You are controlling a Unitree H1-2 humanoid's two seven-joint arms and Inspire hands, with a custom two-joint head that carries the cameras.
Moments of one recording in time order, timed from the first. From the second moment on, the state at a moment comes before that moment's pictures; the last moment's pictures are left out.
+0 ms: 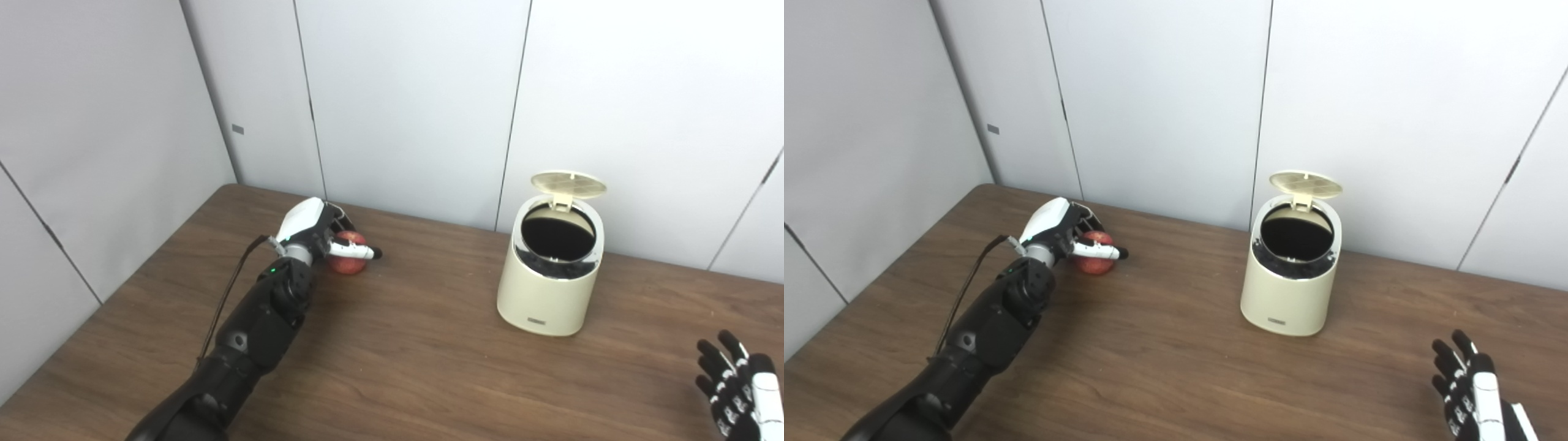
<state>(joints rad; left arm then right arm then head) -0.54 0.45 -0.13 0.42 0.54 0.35 0.04 -0.03 -0.16 -0.10 -0.29 0.16 0.36 0.10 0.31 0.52</state>
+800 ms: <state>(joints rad) -0.46 0.33 -0.03 -0.03 0.51 0.30 0.13 -0.03 -0.15 -0.07 -0.27 0.12 0.33 0.10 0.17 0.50</state>
